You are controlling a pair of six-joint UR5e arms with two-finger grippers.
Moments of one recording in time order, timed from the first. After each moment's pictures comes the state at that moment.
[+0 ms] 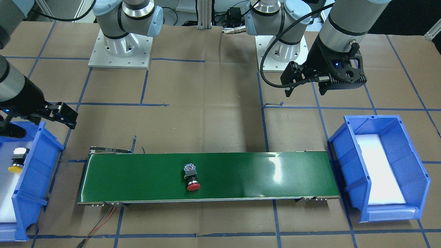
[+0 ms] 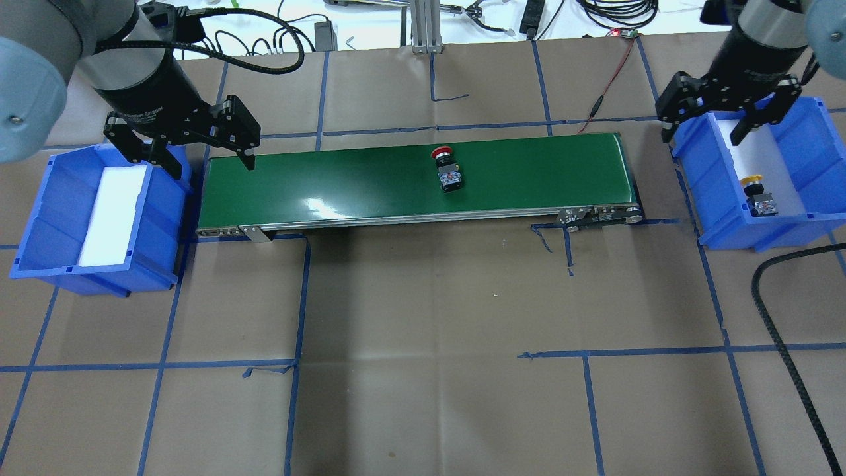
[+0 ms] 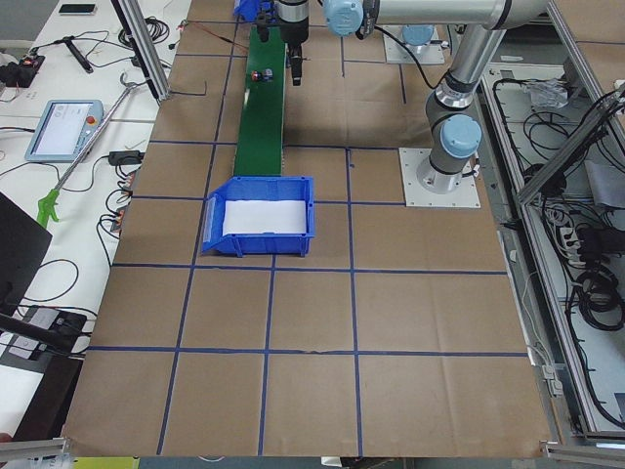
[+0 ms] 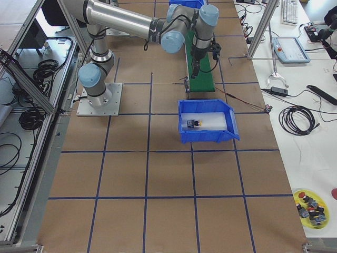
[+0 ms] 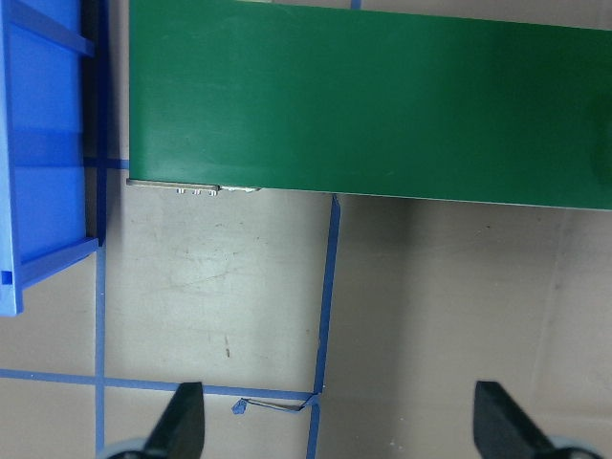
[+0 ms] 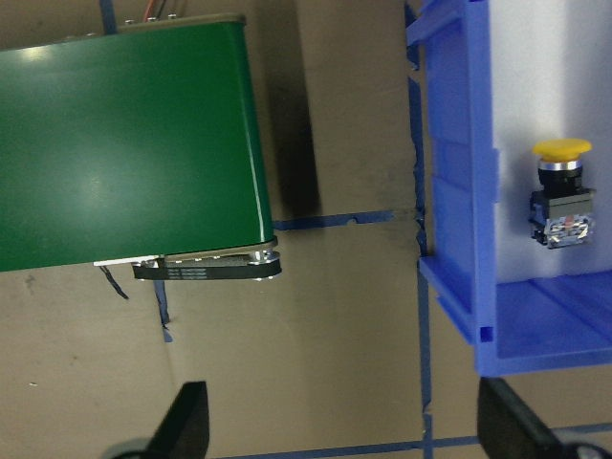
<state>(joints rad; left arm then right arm) -1.53 -1.57 -1.58 -1.57 1.56 -0.05 1.40 -1.39 1.54 -1.63 -1.59 -0.04</state>
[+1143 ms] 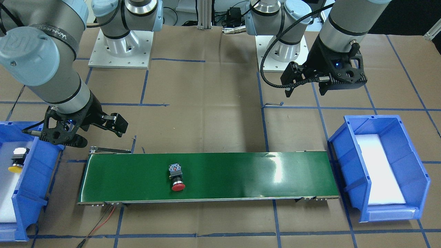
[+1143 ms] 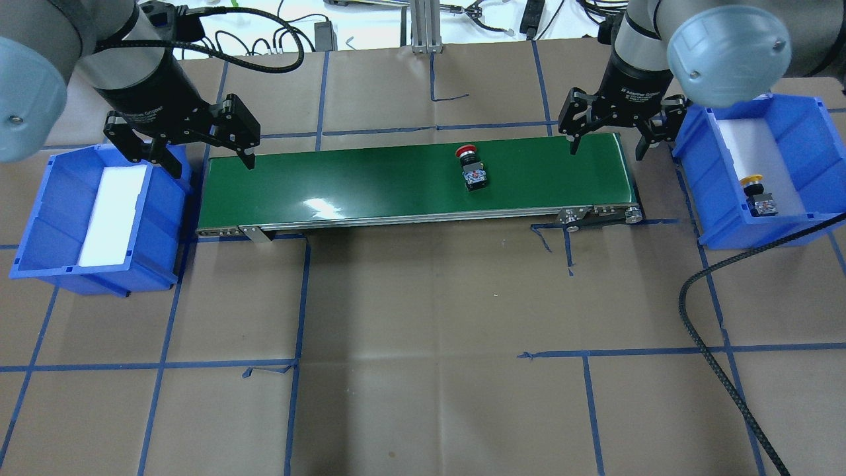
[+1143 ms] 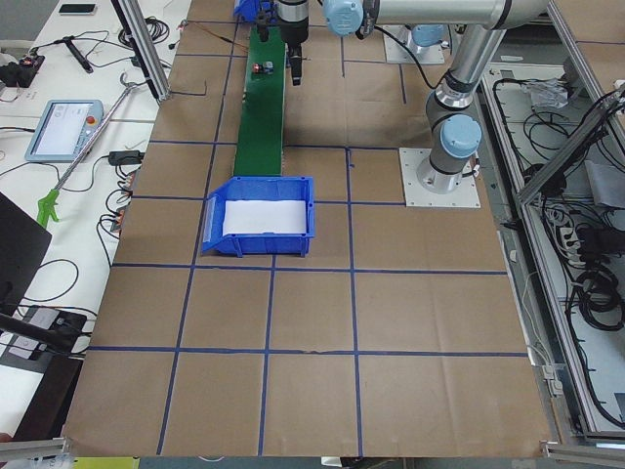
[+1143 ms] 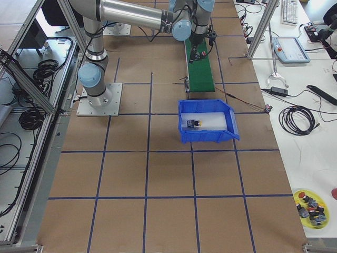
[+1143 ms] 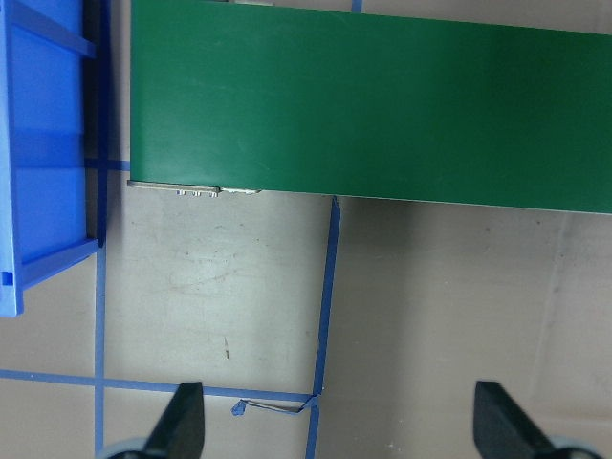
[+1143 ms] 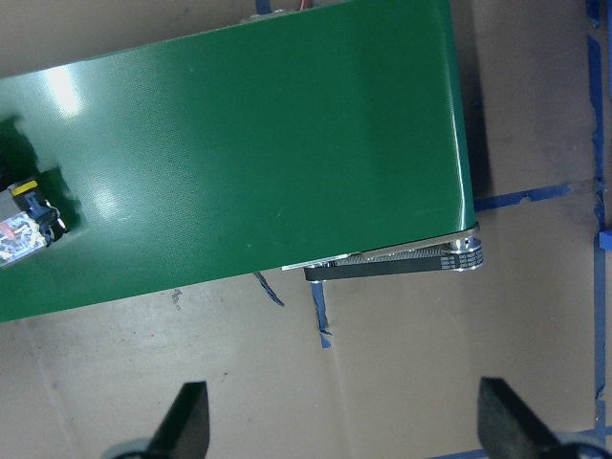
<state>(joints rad) -1.53 -1.57 -1.58 -1.57 1.56 -0.05 1.55 -1.35 1.55 -1.68 -1.57 0.15</state>
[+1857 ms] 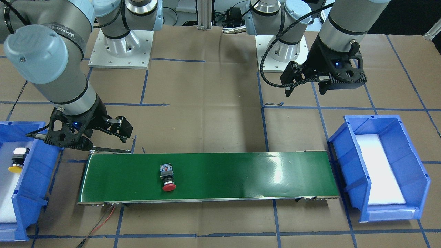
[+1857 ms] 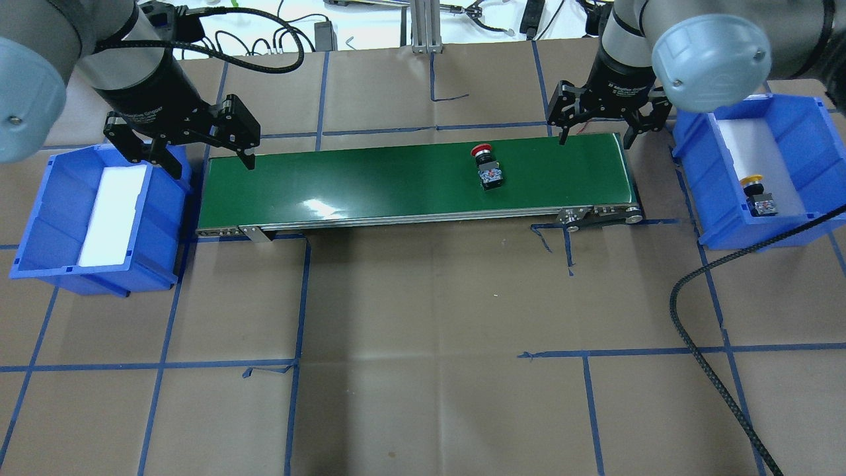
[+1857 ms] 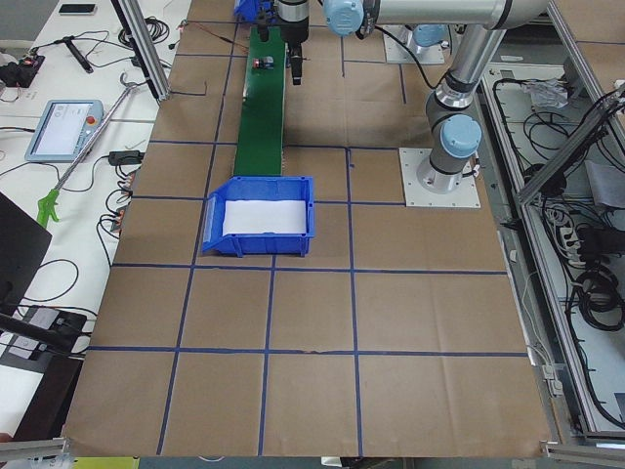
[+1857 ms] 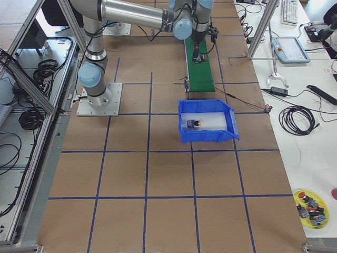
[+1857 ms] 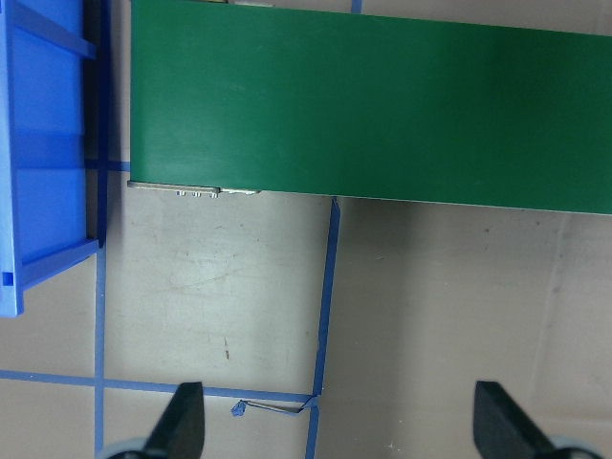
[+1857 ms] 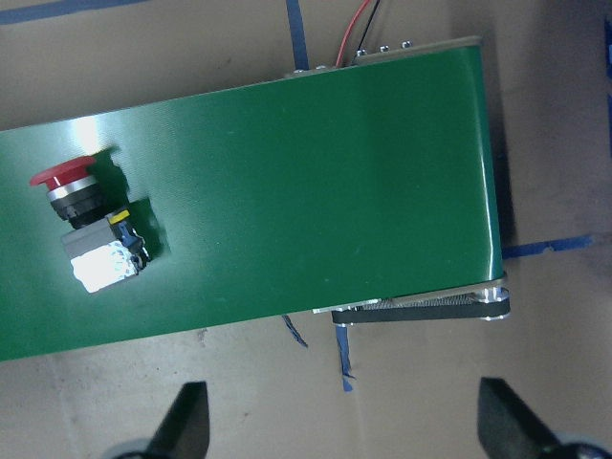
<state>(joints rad) -1.53 -1.57 -1.58 -1.57 1.56 -0.05 1.58 -1.33 1.55 -1.78 -1.57 0.15</state>
